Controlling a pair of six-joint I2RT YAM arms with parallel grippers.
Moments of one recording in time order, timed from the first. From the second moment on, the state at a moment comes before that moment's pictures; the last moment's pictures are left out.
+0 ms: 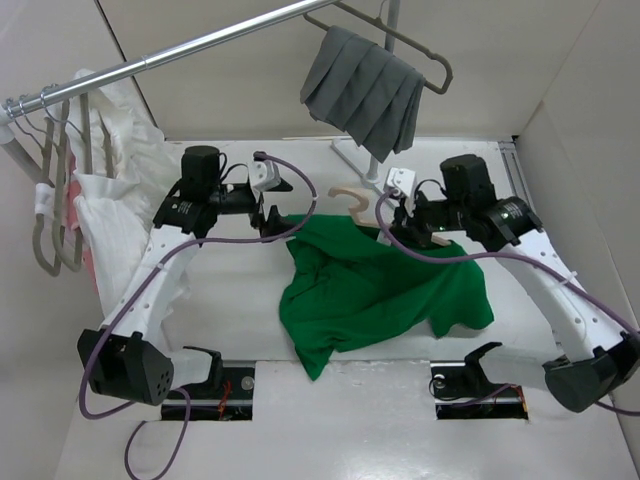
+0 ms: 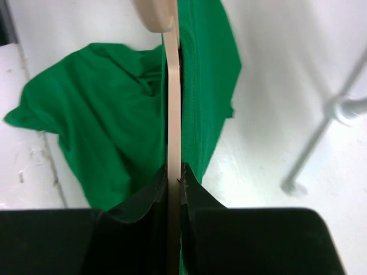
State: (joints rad) left arm -0.20 1.25 1.20 -0.51 1.05 0.59; right arm 0.43 1.20 1.37 -0.86 -0.58 -0.56
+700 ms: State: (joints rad) left arm -0.30 1.26 1.30 -0.49 1.13 0.50; right arm 0.63 1.38 1.31 -0.67 -0.57 -0.47
